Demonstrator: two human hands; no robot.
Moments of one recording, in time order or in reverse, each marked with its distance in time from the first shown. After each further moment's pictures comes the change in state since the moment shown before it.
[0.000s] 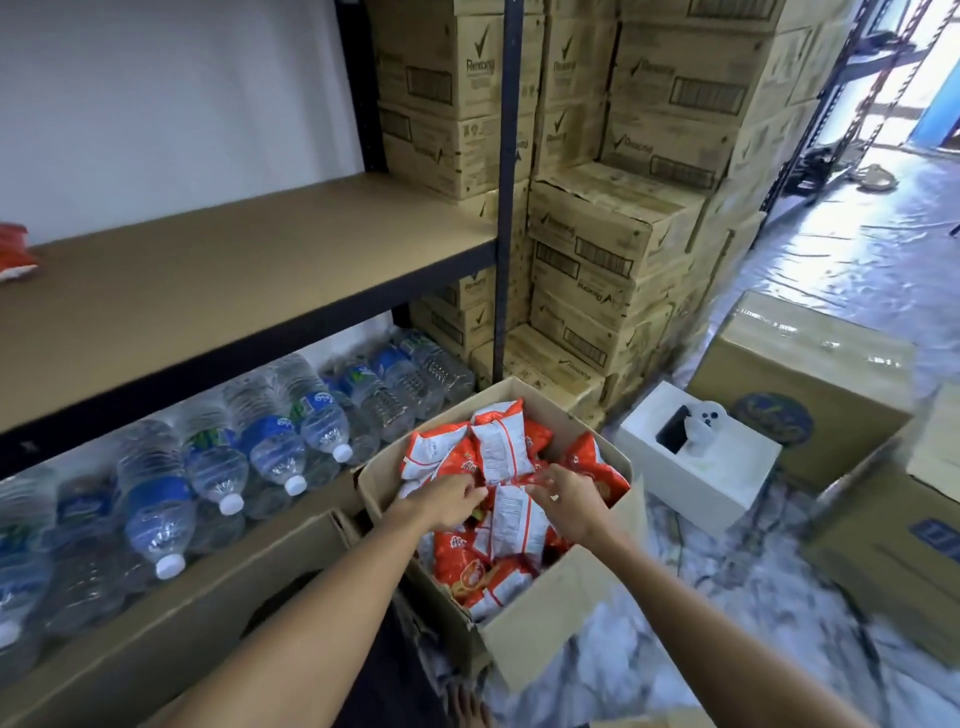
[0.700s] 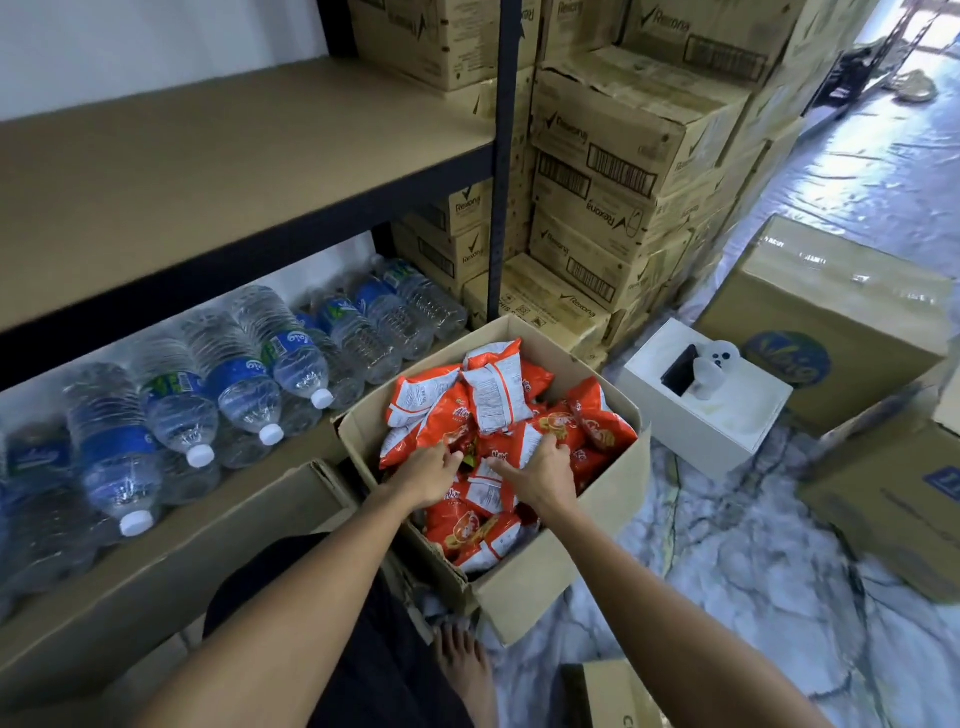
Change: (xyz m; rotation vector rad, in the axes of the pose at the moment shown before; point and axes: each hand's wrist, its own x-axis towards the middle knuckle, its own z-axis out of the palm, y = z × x) left_hand 0.030 -0.038 0.049 -0.178 0.059 -0.151; right_hand 0.011 -0.005 0.069 0.159 0.014 0.421
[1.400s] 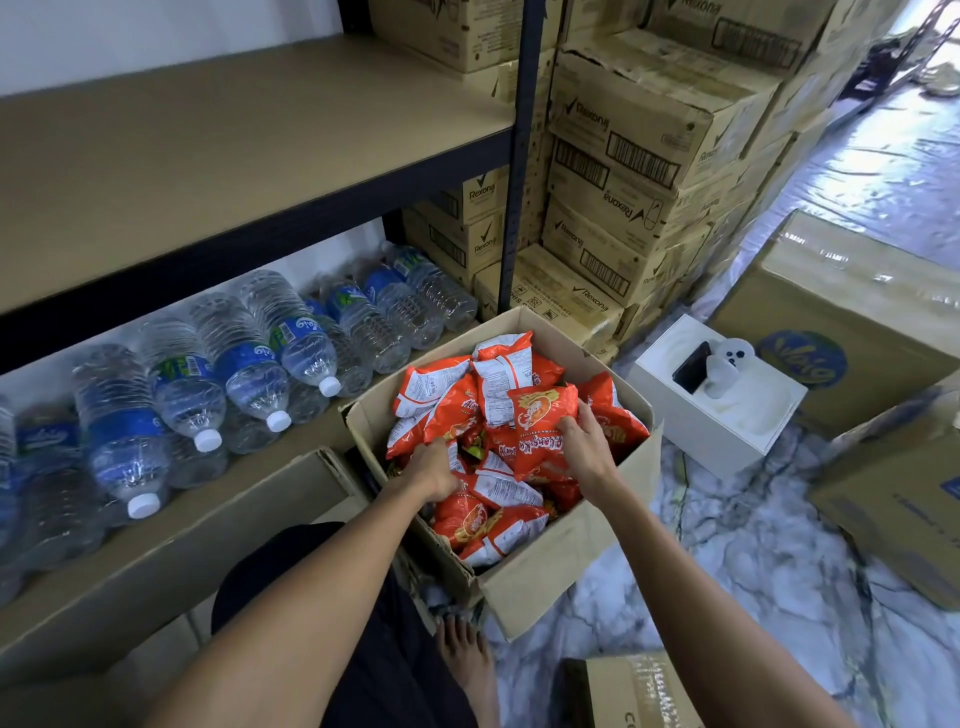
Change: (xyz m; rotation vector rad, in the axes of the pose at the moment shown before) left_hand 0.007 -0.003 0.008 -0.006 -0.023 -0.171; right_hand 0.025 0.007 -0.036 0.628 -0.112 0.039
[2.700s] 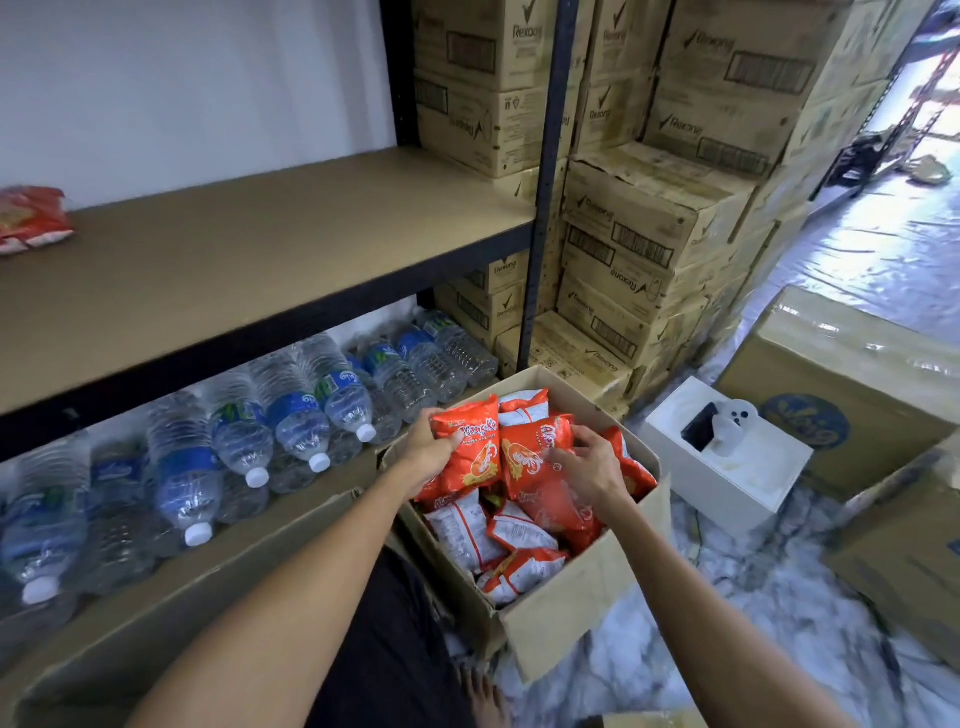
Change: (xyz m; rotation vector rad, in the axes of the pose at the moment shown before) left_hand -0.048 0.018 -0.095 -0.742 0.269 0.069; right_hand -0.028 -0.052 0.003 -0.237 -0.009 -0.208
